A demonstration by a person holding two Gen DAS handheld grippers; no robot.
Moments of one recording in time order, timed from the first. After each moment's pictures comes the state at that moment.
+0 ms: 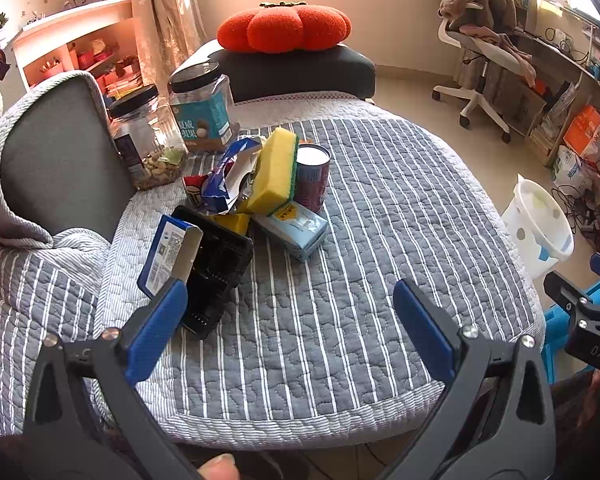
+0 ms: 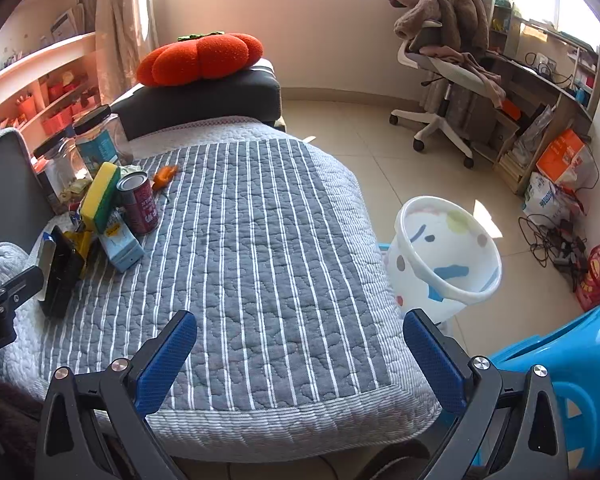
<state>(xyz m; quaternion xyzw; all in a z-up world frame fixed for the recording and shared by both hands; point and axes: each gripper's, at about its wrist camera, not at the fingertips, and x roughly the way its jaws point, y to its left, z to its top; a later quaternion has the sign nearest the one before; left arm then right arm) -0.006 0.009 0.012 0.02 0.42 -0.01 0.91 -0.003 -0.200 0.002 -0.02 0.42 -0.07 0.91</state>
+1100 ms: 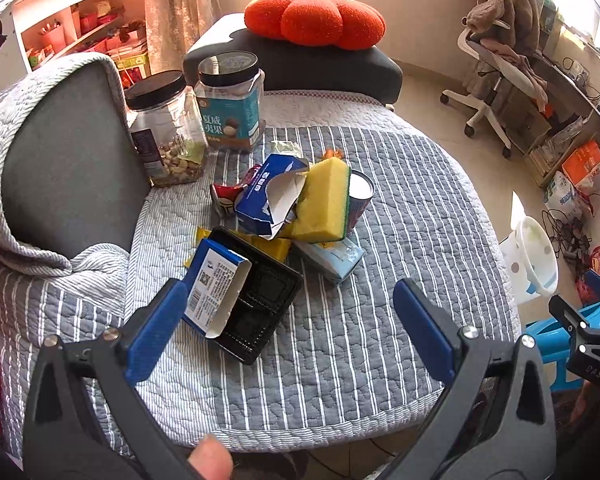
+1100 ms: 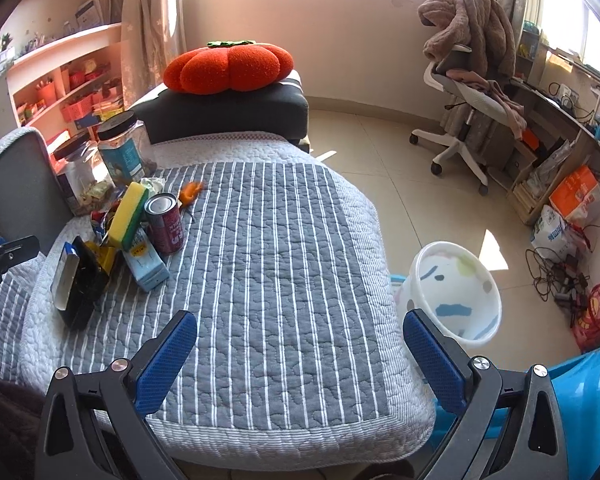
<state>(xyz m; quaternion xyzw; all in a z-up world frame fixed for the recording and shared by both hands) 0.053 0.079 0.046 -0.03 0.48 -0.03 0.88 0.038 -0.169 0.046 -0.07 0.44 -0.02 0.90</state>
